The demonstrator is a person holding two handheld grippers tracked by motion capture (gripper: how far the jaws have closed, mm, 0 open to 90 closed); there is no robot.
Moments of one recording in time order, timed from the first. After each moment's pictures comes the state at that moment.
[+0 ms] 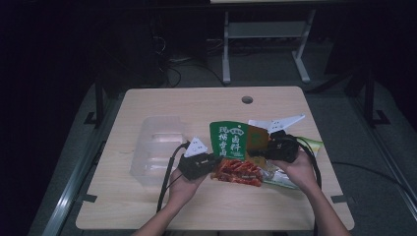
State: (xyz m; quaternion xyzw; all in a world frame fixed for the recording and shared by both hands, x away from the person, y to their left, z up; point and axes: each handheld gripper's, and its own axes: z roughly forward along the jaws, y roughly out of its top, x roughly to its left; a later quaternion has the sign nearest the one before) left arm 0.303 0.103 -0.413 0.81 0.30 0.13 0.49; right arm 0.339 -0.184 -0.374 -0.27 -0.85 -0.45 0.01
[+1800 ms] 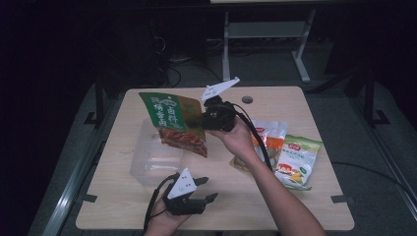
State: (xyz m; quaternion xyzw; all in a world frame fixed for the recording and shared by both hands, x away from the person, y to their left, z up) left arm 0.222 0.134 -0.416 0.84 0.23 0.12 0.48; right arm 0.379 -0.021 -0.287 -0.18 -0.85 -0.50 -0.02
